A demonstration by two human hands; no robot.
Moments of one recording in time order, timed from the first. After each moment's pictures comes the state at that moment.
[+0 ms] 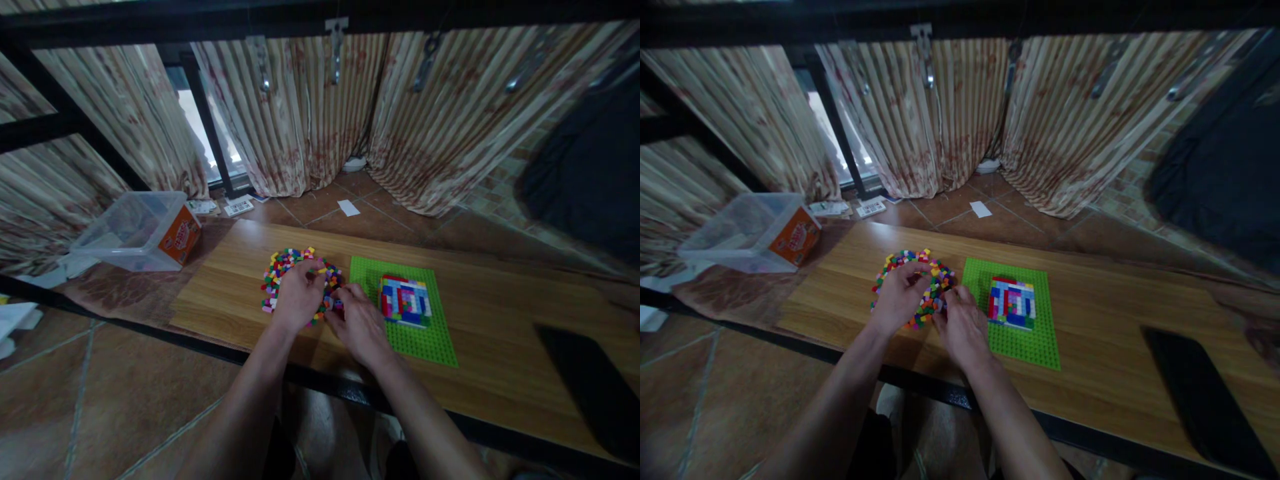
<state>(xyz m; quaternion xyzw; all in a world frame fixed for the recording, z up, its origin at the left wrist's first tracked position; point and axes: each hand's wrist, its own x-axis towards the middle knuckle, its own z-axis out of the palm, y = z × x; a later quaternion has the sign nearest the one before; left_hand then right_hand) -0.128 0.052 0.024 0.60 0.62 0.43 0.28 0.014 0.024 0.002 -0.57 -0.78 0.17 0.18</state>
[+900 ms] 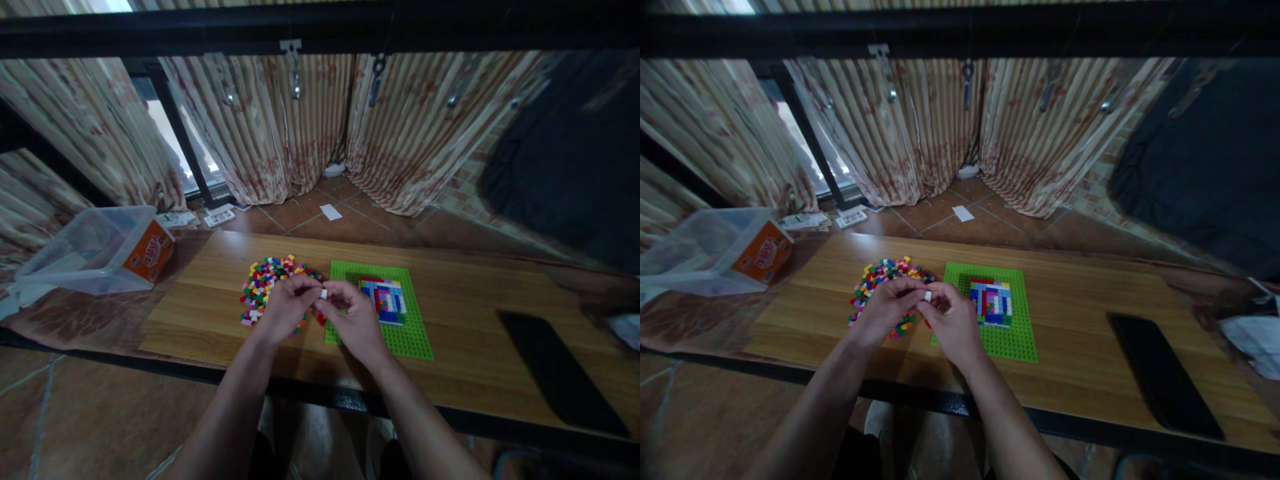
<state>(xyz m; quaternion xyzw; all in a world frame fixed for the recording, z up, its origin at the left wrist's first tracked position) -0.118 0.050 0.026 0.50 0.50 0.45 0.55 0.026 0.033 0.007 -0.45 -0.60 0.43 0.51</state>
